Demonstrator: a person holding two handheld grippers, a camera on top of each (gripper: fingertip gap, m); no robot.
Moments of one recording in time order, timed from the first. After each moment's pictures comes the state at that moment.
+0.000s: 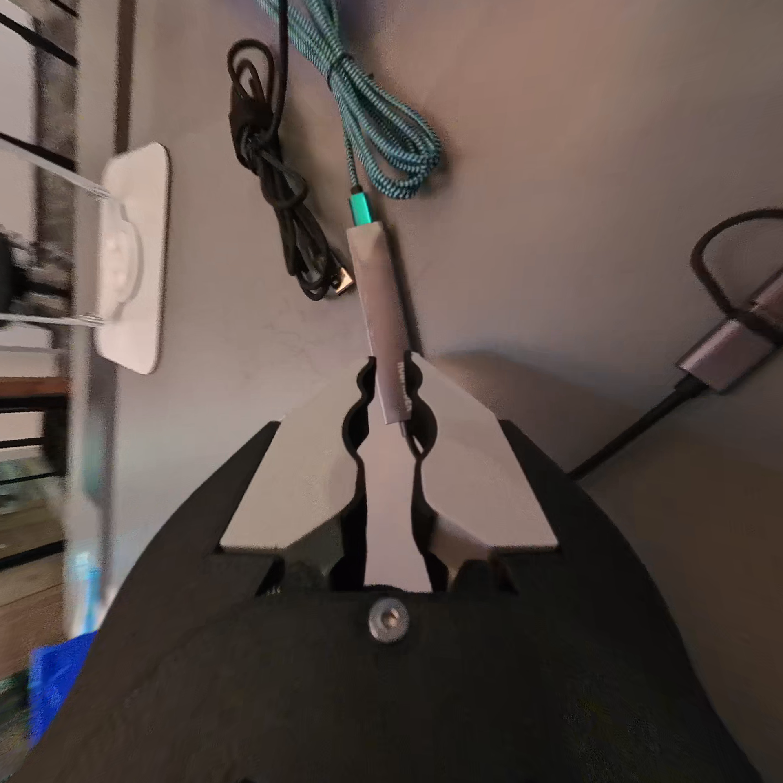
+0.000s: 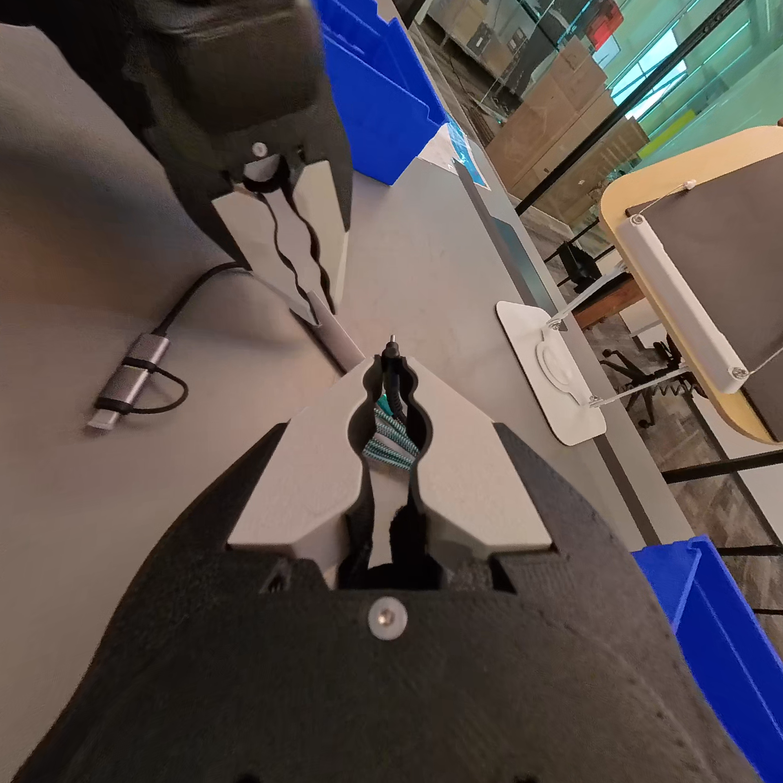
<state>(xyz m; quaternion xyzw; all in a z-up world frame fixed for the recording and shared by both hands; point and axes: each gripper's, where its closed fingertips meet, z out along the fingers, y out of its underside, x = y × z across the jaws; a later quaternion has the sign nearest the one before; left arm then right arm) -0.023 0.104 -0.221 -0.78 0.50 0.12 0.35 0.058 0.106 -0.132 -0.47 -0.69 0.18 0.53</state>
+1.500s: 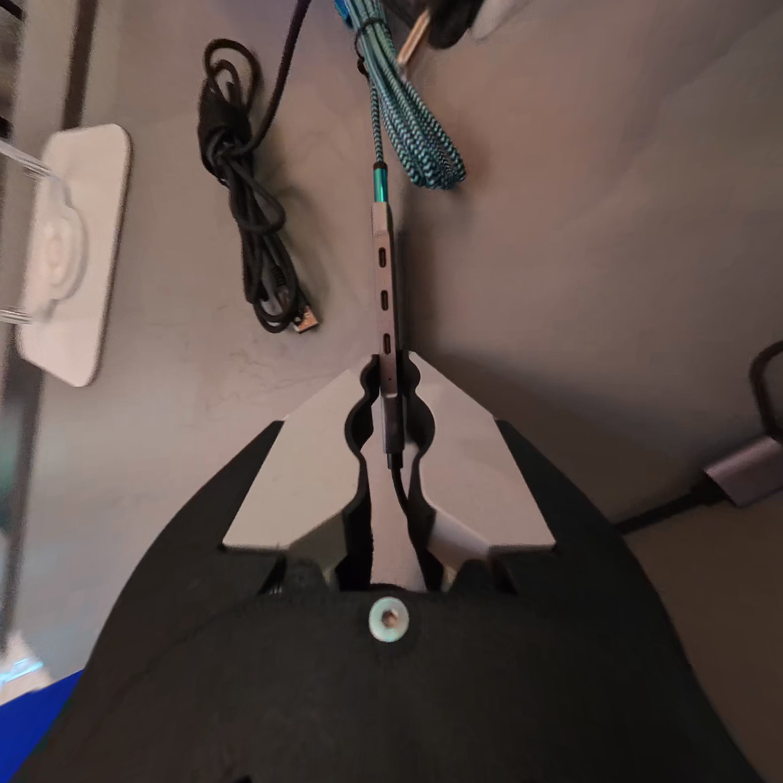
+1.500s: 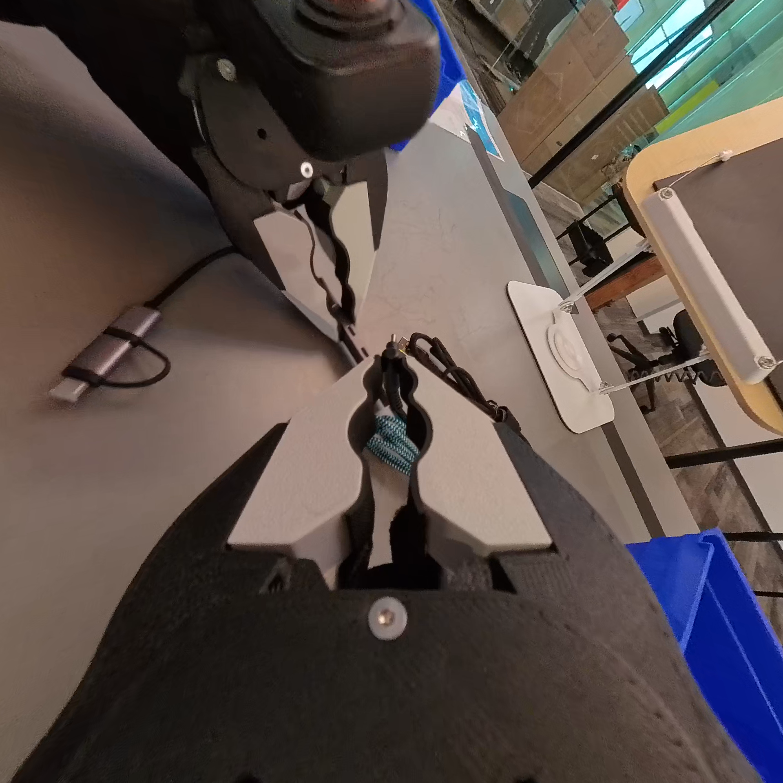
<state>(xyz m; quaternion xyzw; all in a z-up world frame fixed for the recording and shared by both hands) -0.006 0.126 -0.236 -0.81 0.46 0.07 0.36 0.054 0.111 -0.150 -0.47 -0.70 0.16 0.51</state>
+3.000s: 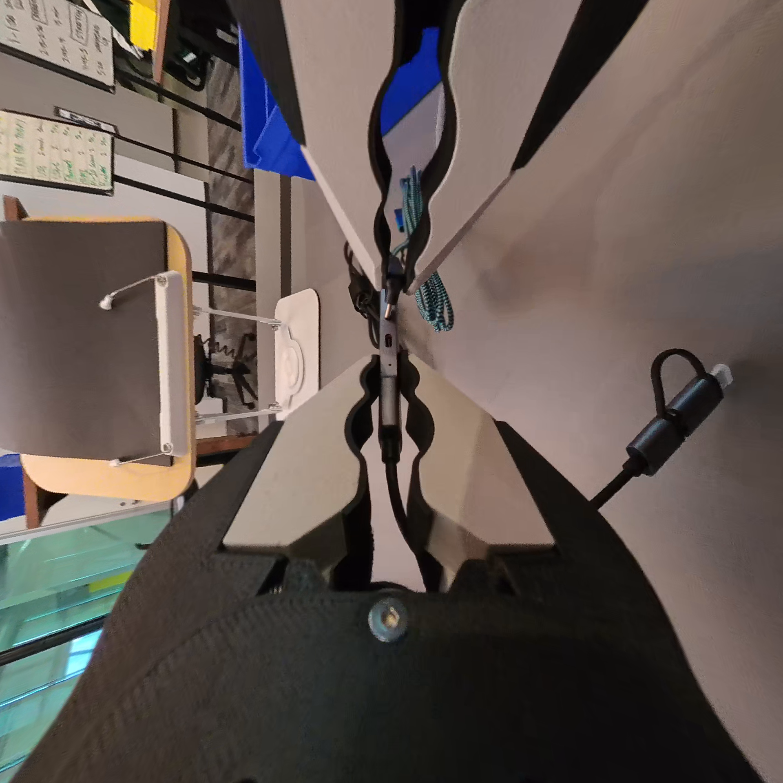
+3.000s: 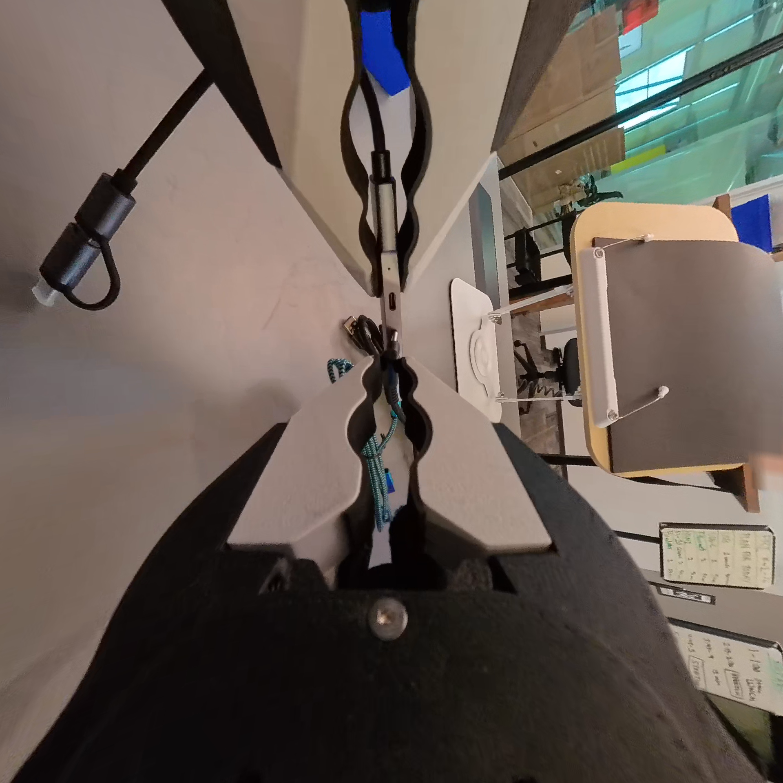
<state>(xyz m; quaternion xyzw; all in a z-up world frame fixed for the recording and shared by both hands) 0.030 0.120 -0.129 -0.67 0.57 0.23 0.42 0.052 0.130 -0.130 -0.38 -0.76 0.00 0.52</state>
